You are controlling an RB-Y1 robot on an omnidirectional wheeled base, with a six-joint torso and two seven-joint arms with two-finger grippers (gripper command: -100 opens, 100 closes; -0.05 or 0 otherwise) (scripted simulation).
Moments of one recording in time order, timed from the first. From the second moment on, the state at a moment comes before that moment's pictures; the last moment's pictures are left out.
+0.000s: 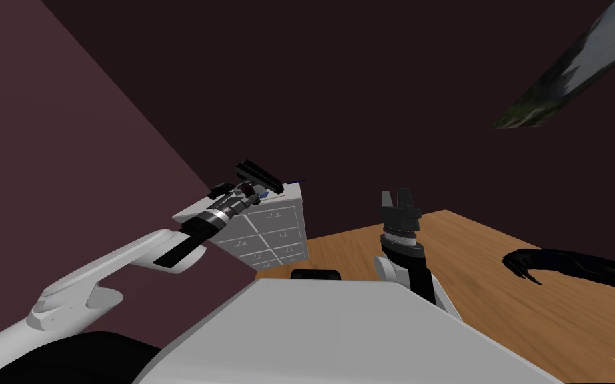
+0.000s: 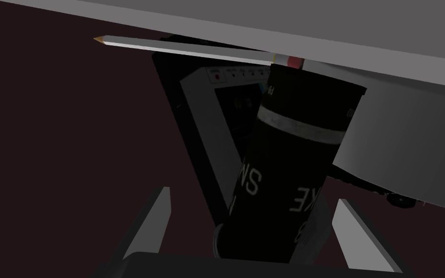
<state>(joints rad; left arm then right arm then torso) 0.64 1.15 0.40 -2.35 -0.19 0.16 -0.07 0.49 -0.01 -0.06 -2.29 0.07 -0.64 0.01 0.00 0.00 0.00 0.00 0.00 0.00</state>
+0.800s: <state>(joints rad) 0.50 1.17 0.28 -2.22 -0.22 0.10 -0.05 0.49 -0.01 -0.06 -2.29 0.07 -0.64 0.01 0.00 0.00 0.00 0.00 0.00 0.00</state>
